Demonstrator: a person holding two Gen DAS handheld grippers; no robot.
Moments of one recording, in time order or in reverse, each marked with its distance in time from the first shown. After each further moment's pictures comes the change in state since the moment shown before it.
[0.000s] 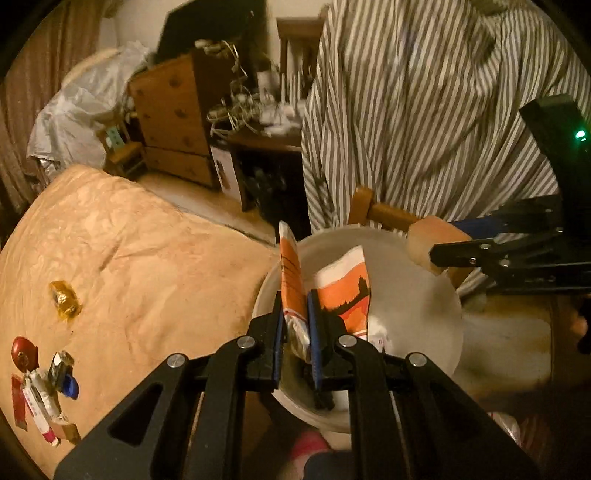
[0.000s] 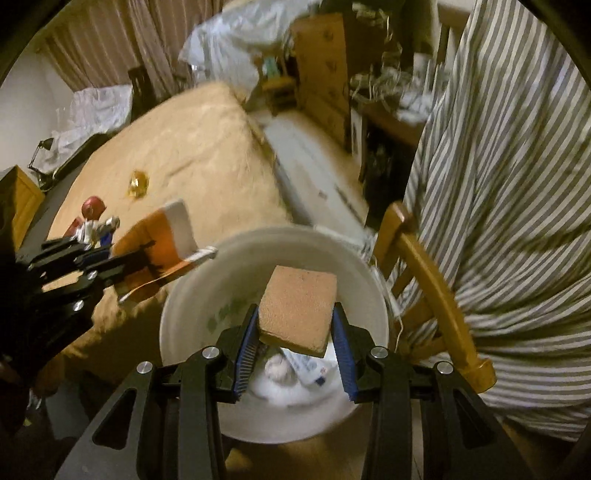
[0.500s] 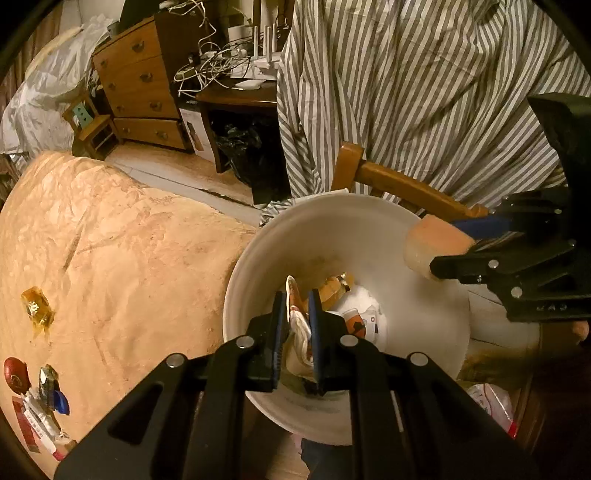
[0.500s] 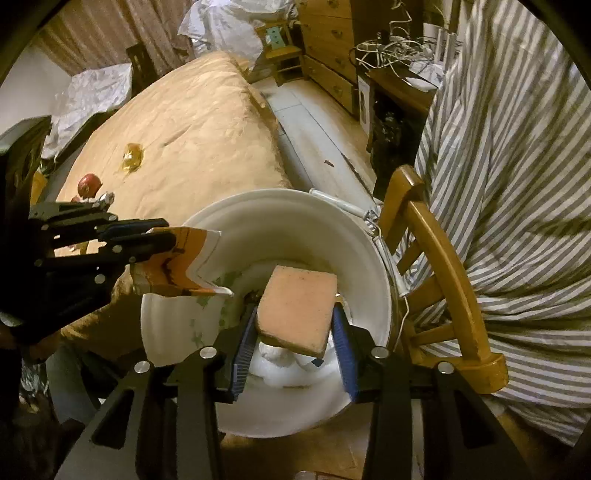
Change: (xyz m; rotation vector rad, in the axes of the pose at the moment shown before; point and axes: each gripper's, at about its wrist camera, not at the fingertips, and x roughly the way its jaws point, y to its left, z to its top) left arm 0.050 -0.004 0.018 0.041 0.188 -0.075; right arm 0.034 -0.001 -0.016 0.011 0.101 0.034
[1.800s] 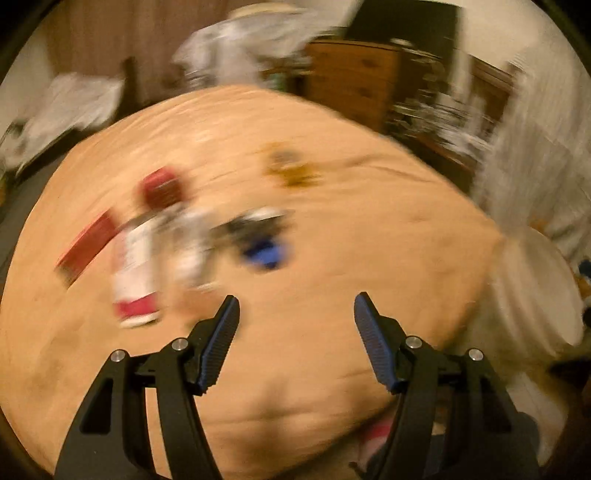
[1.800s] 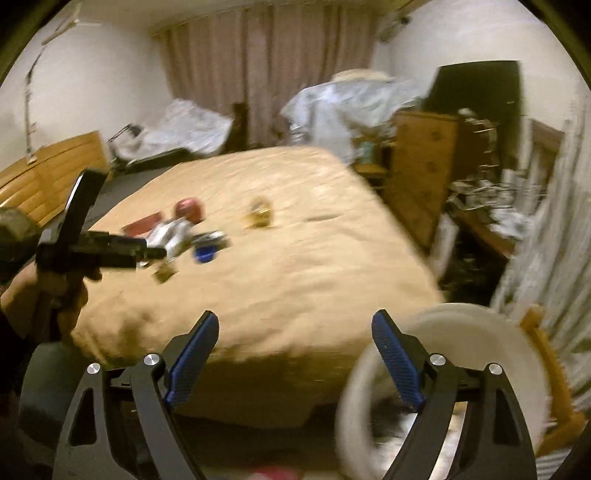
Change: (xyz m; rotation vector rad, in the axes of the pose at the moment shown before) left arm -0.117 0.251 -0.250 -0.584 -0.214 0.383; right arm 0.017 0.262 -0.048 -0.356 -0.469 0.122
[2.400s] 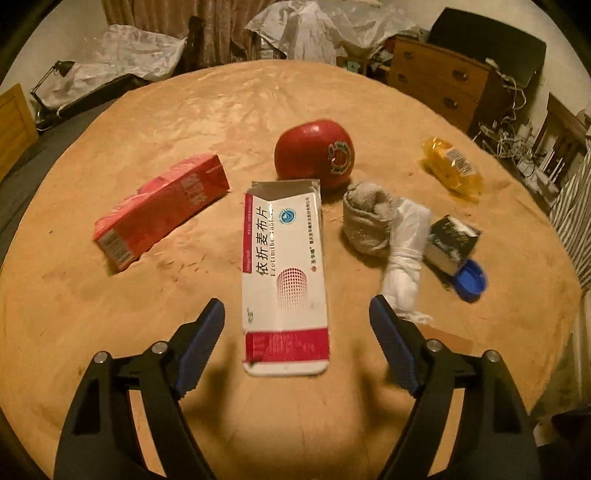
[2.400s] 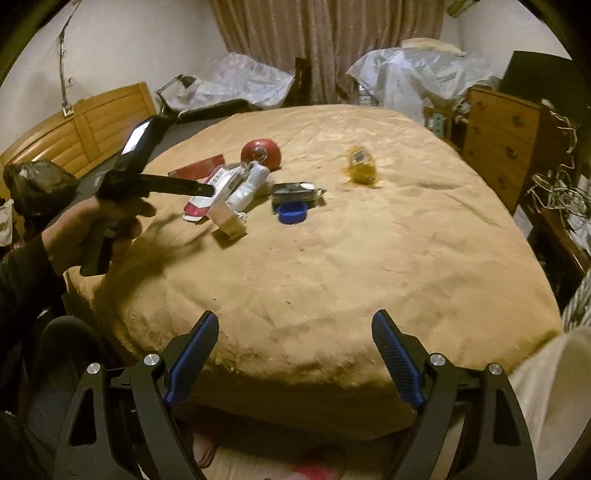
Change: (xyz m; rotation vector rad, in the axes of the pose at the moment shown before) left arm 0.079 0.142 0.014 -0.151 0.053 0.089; right arm 0.133 0.109 0.001 -0.111 0.163 0.181
